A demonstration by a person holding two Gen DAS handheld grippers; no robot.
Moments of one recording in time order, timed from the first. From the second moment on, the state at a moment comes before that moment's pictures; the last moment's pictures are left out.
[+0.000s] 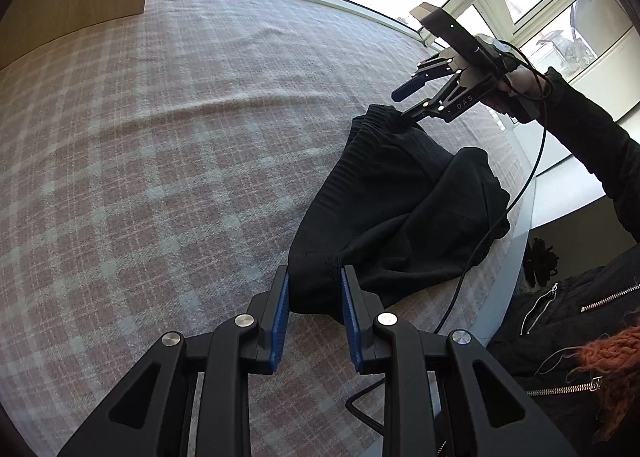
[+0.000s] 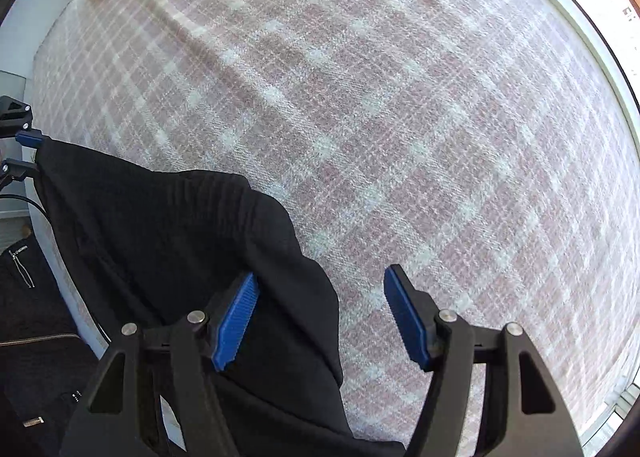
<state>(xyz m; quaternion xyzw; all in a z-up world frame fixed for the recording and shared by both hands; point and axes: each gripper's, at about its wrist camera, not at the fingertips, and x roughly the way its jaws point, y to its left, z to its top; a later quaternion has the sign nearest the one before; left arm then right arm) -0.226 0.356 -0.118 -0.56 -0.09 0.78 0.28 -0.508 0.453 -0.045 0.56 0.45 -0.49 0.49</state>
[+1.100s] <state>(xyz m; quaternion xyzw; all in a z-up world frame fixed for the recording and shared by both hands) -0.234 0.346 -0.137 -0.57 -0.07 0.77 0.28 -0.547 0.465 0.006 0.51 0.39 -0.63 0.43</state>
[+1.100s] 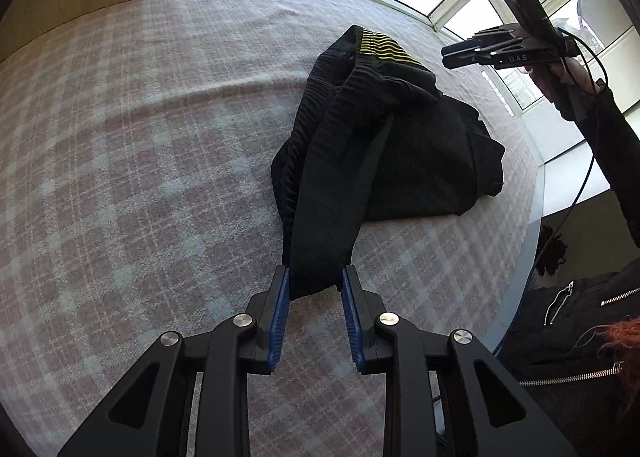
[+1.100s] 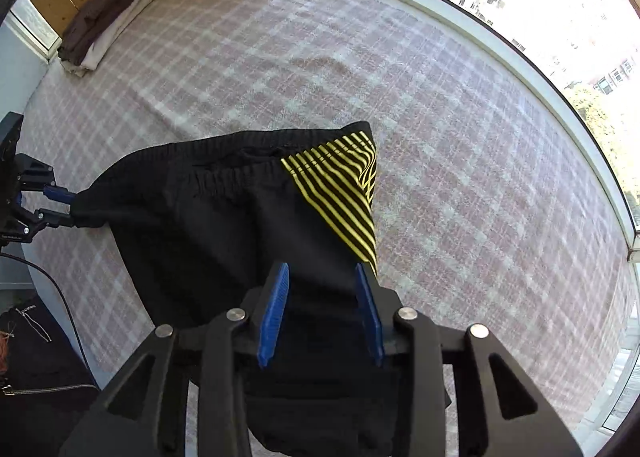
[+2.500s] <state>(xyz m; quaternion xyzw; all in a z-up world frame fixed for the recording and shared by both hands) -0.238 0.325 -0.114 -0.52 -0.14 0.81 0.22 -0.594 0.461 0.054 0.51 0.24 -0.66 0.50</state>
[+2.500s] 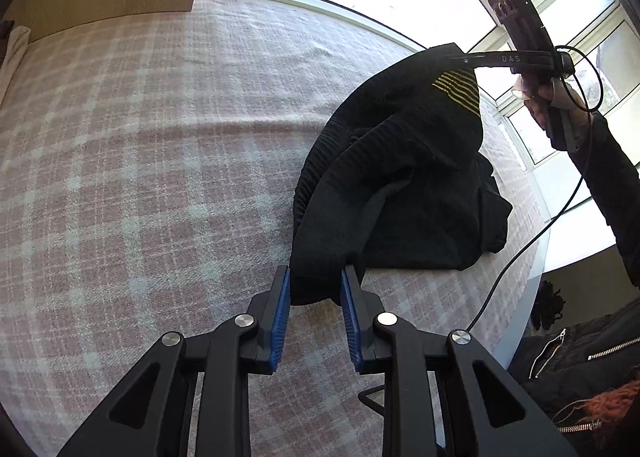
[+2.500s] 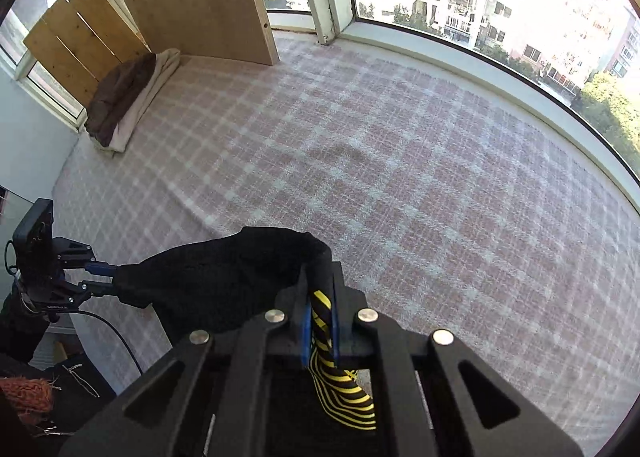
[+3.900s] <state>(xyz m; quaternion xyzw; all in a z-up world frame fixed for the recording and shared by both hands) -0.304 0.243 0.196 -0.34 0.05 0.91 0.21 -0.521 0.485 0.263 0.32 0.11 -0.81 0.47</state>
